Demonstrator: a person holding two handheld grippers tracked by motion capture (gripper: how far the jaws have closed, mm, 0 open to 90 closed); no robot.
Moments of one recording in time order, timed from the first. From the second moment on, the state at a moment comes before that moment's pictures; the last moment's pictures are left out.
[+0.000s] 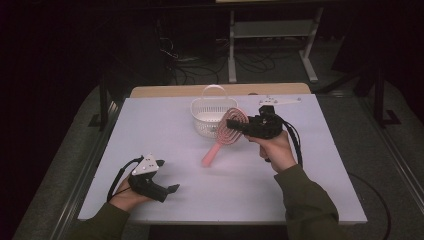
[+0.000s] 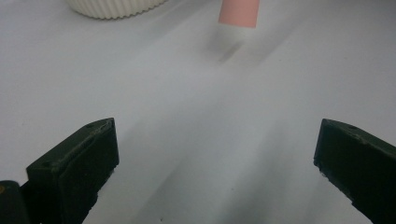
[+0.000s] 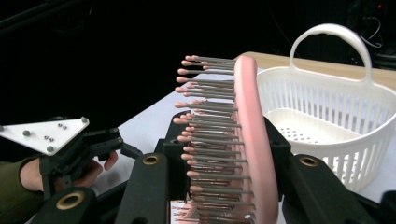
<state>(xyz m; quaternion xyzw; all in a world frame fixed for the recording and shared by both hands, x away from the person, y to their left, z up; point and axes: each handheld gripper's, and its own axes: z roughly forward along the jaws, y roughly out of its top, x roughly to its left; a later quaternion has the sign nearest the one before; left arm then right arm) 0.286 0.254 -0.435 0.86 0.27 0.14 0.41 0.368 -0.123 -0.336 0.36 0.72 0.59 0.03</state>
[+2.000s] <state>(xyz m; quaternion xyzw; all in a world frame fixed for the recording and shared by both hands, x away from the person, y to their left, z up) 0.287 0.251 -0.437 0.87 0.27 0.13 0.40 0.410 -0.142 -0.269 0.36 0.68 0.63 0.08</state>
